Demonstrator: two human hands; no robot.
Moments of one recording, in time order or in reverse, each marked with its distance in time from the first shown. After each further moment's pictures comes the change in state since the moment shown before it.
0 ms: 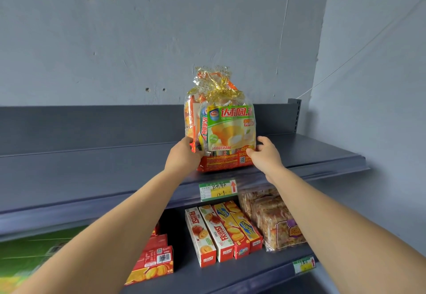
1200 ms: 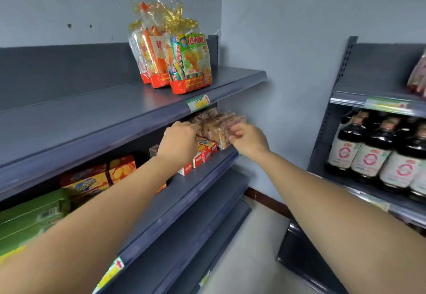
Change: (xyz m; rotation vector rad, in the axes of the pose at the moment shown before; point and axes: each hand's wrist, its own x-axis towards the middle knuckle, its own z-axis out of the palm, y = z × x) left_hand -0.134 -0.114 -0.062 0.422 -0.344 0.831; right_hand -0.281 -0.002 0.061 -0.478 0.299 0.227
